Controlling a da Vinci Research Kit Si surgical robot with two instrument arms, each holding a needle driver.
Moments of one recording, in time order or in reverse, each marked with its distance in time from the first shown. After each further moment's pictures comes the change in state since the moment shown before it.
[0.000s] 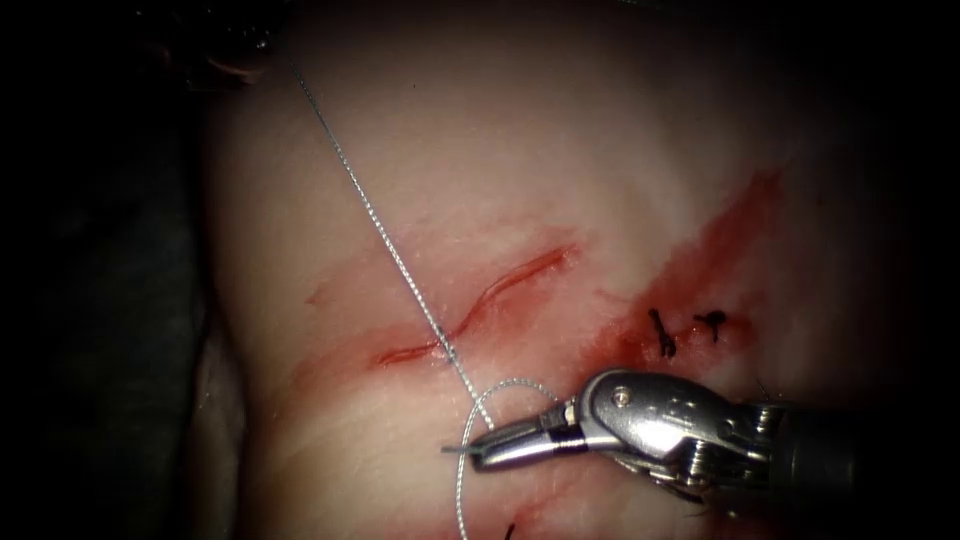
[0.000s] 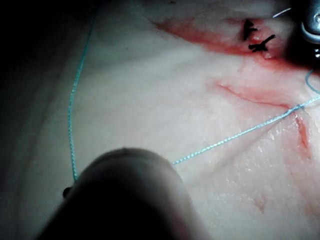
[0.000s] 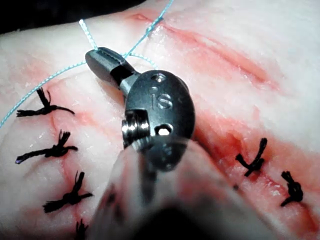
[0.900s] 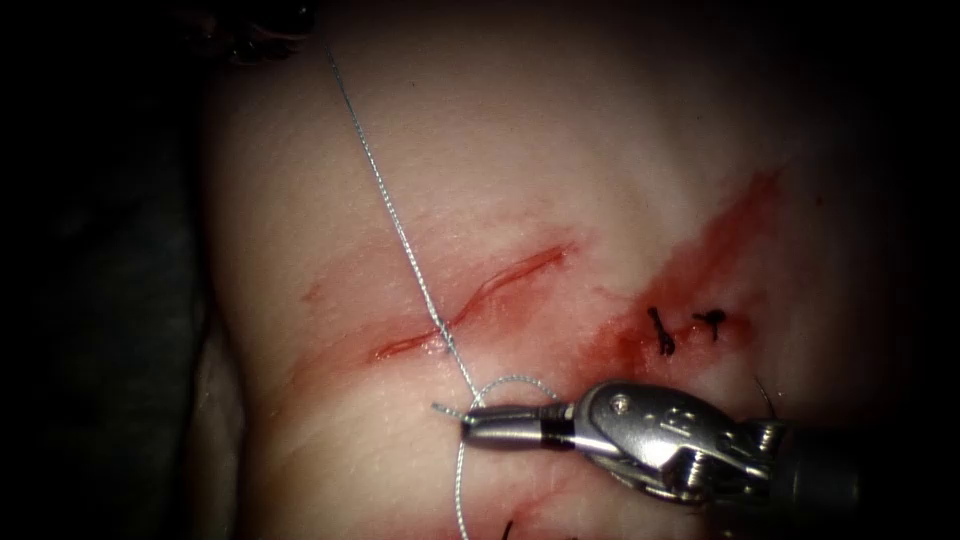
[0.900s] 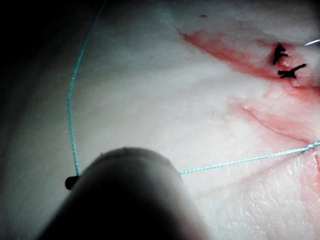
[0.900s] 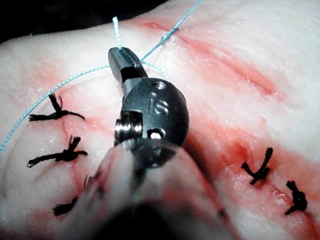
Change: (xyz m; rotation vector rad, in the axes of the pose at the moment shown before) right arm 0.003 0.002 -0.001 -0.333 0.078 0.147; left arm 0.003 0.003 0.000 -0.145 -0.027 -0.116
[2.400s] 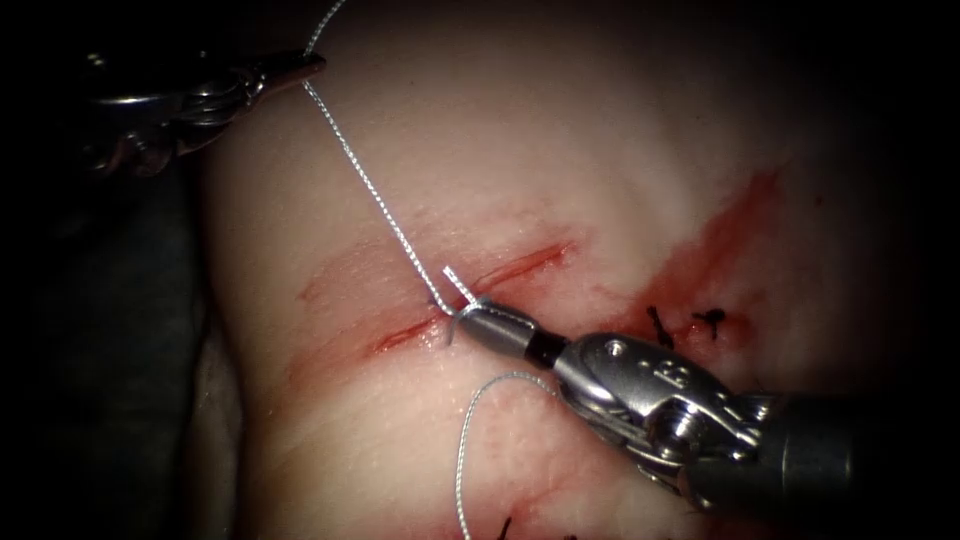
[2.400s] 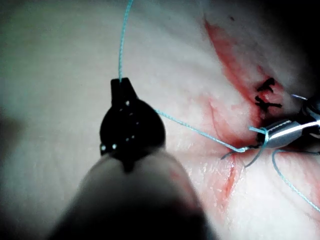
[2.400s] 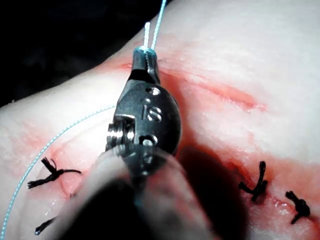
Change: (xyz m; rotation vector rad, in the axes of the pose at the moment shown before) right arm 0.005 0.004 0.000 -0.565 0.179 0.236; left arm 0.000 0.000 -0.009 -0.669 0.223 -1.047
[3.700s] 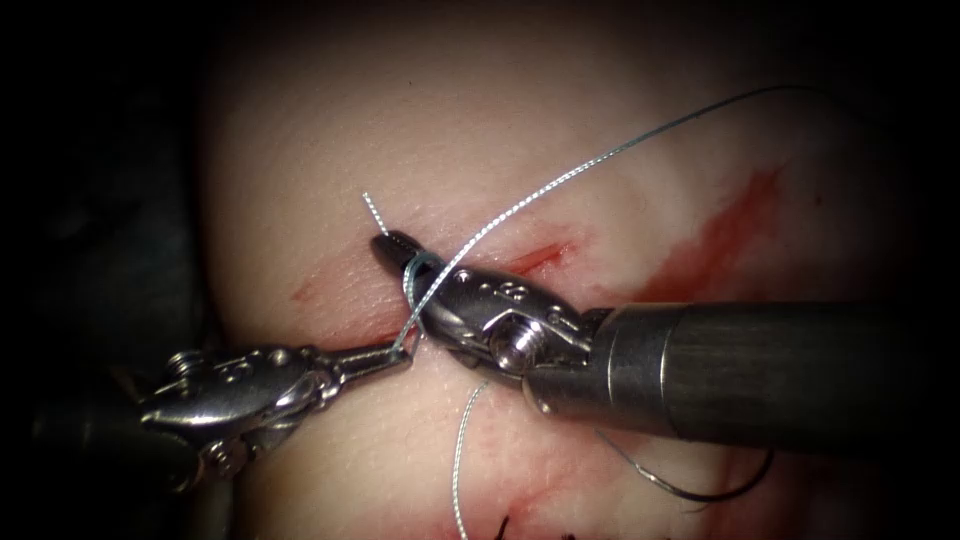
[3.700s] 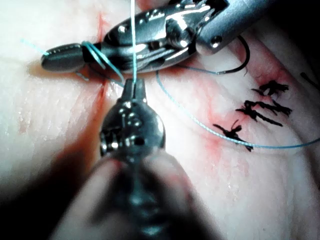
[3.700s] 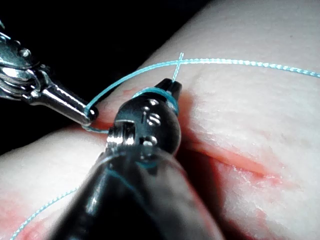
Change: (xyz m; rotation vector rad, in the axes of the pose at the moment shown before) right arm 0.000 0.003 0.012 -0.460 -0.103 0.027; left arm -0.015 0.014 -0.004 -0.307 -0.073 -0.057
